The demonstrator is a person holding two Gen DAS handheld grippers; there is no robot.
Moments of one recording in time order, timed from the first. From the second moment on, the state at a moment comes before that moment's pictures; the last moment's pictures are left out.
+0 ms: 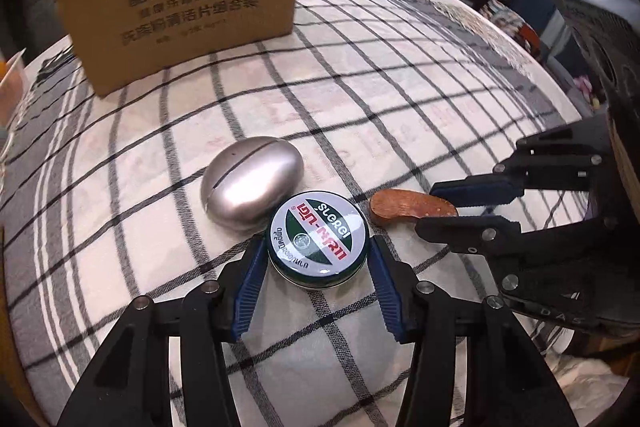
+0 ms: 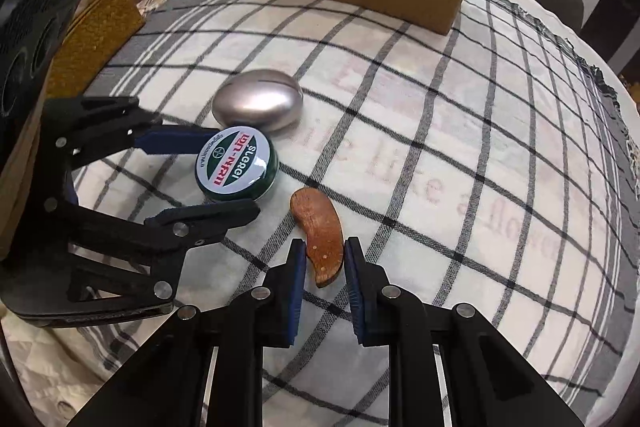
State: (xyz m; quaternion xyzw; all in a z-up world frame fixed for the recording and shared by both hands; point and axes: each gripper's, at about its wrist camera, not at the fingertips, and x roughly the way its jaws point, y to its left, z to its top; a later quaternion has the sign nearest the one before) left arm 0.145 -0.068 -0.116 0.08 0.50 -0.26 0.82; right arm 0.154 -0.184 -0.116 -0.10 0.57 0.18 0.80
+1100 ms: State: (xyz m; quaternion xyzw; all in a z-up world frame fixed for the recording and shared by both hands) left arm 0.173 -0.029 -0.044 0.02 0.43 -0.18 0.89; right arm 0.179 -0.171 -0.042 -0.07 0.48 0.16 0.86
